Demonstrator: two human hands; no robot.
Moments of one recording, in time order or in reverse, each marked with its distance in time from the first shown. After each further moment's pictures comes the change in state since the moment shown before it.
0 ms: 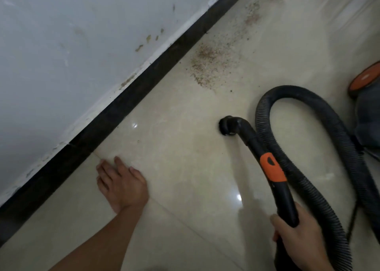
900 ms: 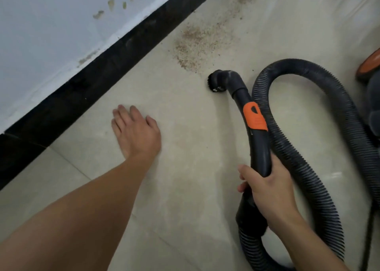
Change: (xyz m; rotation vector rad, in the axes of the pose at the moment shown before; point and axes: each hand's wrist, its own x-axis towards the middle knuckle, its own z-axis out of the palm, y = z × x) left_hand 0.040 0.133 0.035 0.064 0.002 0.186; right_hand 0.069 -0.044 0.035 0.410 -0.073 -0.138
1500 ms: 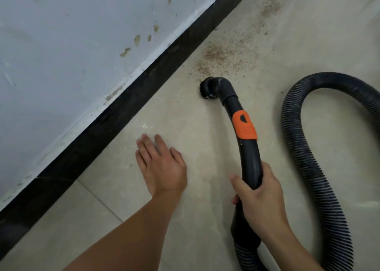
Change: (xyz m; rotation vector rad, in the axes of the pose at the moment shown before) left_hand 0.003 0.005 -0.006 -0.003 -0.026 -0.014; right_hand 0.031 -0.044 0.075 -0.081 -0.042 -0.060
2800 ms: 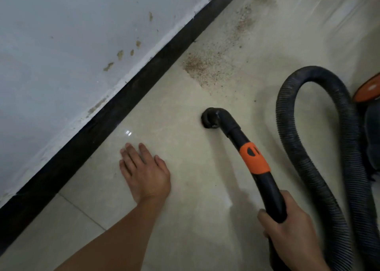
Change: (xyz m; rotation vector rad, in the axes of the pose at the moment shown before) left_hand 0.002 -0.002 -0.004 -0.027 -0.037 0.004; right_hand -0.033 0.010 -0.087 -0.427 0.039 0.152
